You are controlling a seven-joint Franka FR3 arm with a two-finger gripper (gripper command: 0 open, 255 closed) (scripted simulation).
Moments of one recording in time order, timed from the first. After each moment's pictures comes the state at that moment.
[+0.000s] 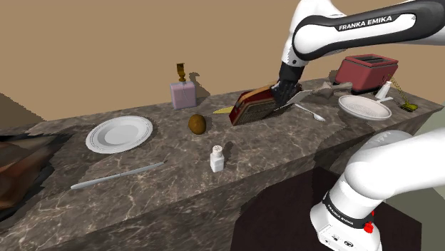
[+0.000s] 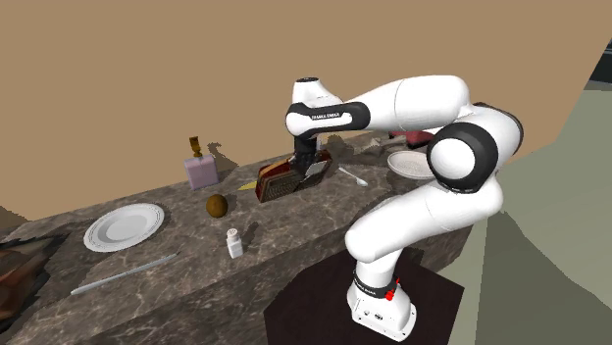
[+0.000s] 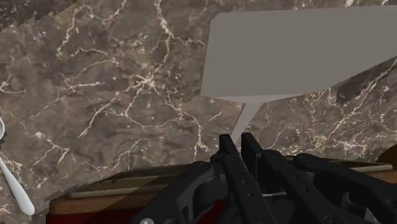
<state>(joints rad) -0.16 -0.70 -0.07 -2.59 -0.06 1.95 0.20</state>
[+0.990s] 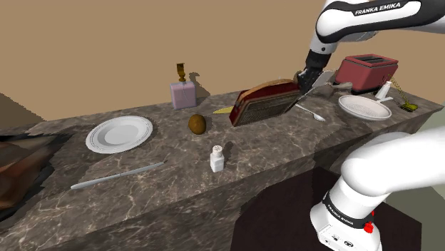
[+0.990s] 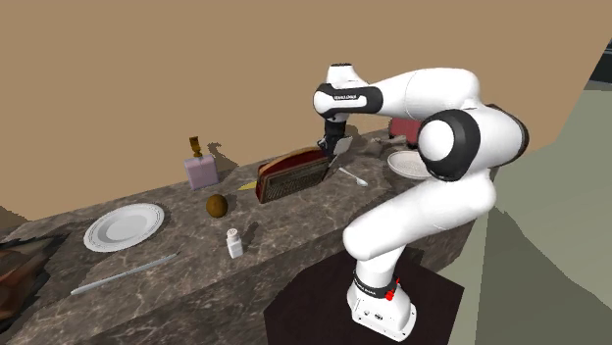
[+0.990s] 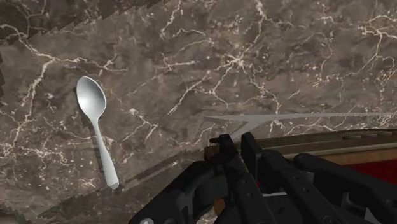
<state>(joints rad) -0.26 -0.65 -0.29 -2.47 -0.18 1.89 -0.06</state>
